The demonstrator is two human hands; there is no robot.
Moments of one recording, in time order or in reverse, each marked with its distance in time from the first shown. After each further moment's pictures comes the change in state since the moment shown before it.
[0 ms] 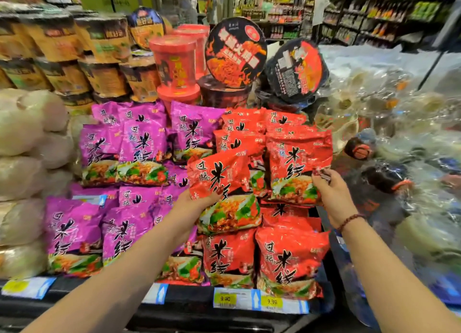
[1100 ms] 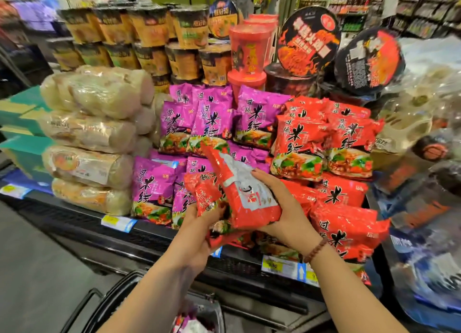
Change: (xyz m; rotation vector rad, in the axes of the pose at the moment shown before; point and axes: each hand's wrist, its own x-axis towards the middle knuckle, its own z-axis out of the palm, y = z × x) left_hand -0.137 -0.028 -0.066 -0.347 0.168 -0.021; right_hand -0.175 -0.061 0.148 -0.190 -0.742 -0.582
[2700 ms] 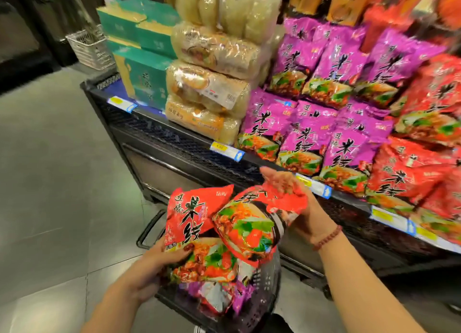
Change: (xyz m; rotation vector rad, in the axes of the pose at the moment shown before) left_hand -0.186 -0.011 -0.335 0.005 0.077 -0.287; right_hand -0.019 -0.056 0.261 0.901 -0.066 0.657
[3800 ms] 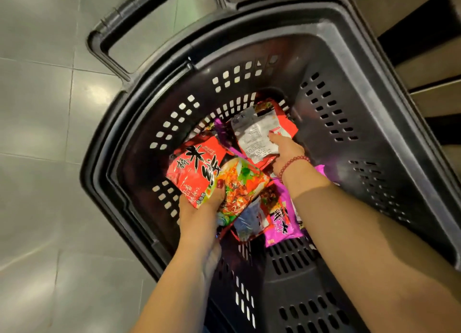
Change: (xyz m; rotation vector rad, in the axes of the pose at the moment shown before) left_hand 0.315 -0.347 -0.150 -0.699 1.021 -0.124; right_hand 0.279 0.595 -0.155 -0.315 0.453 0.952
